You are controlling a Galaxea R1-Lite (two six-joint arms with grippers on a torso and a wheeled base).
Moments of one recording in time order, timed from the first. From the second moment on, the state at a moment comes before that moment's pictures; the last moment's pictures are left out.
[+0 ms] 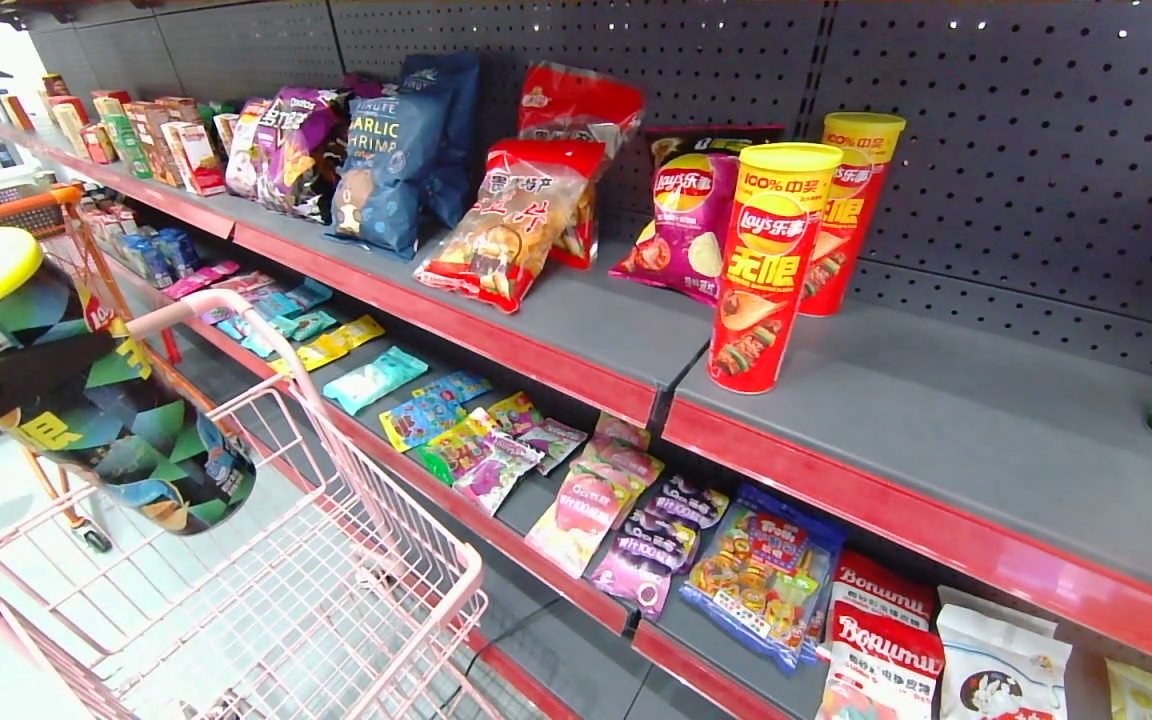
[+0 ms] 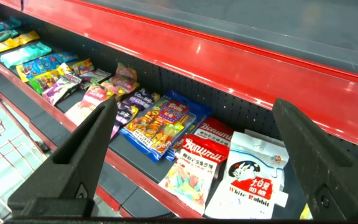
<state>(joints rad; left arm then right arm) 0.14 1.06 -0.71 -0.19 -0.39 0.01 0.00 0.00 0.00 0.00 0.00 0.00</state>
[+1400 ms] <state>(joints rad) 0.14 0.85 -0.70 -0.10 -0.36 0.02 0.00 0.00 0.00 0.00 0.00 0.00</state>
